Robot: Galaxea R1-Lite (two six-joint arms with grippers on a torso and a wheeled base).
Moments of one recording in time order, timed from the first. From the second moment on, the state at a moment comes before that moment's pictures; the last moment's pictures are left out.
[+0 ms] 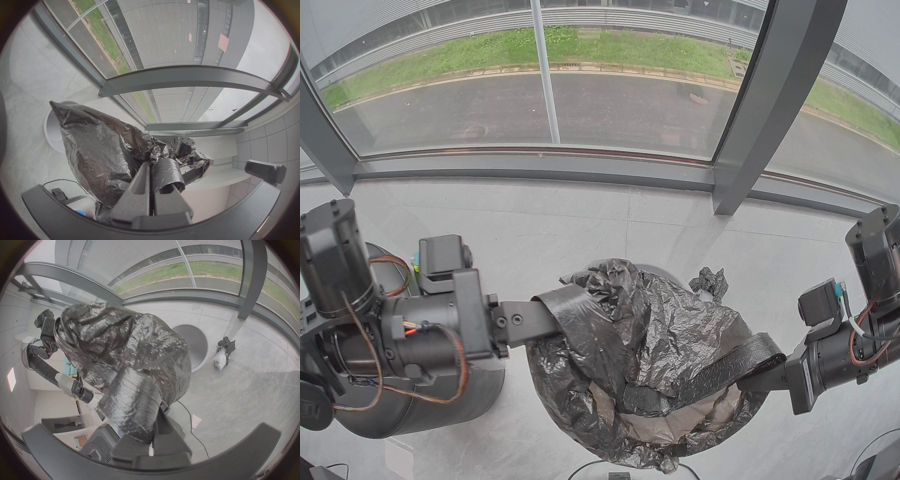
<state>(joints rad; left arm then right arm) -0.68 1.42 -0.66 -0.66 -0.60 -0.92 0.74 1.36 -0.92 0.37 0.16 0.29</state>
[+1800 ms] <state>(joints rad) -0.56 1.94 -0.70 -0.96 -0.68 -1.08 0.57 1.63 -0.93 0.18 0.25 0.44</state>
